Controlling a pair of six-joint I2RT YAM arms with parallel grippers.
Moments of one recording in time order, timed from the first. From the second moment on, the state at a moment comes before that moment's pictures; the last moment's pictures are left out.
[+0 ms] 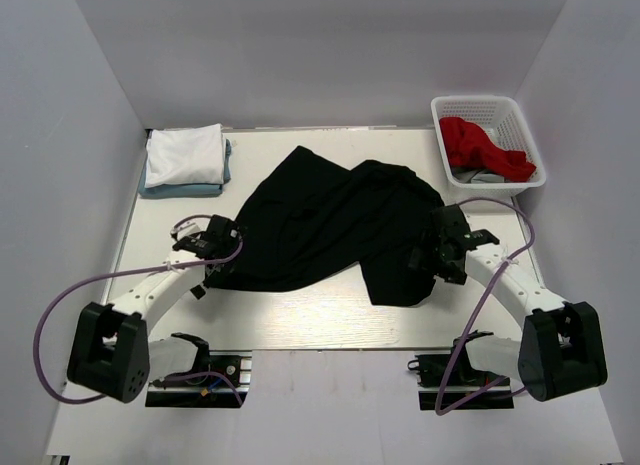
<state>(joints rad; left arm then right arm) -0.33 1.19 0.67 -0.73 -0.47 -1.02 0.29 1.20 0.71 -0.67 0.14 0.56</state>
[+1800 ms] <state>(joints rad) -0.15 0.86 0.82 -0.39 -0.22 -0.79 0.26 0.79 0.86 -0.65 0.30 0.56</state>
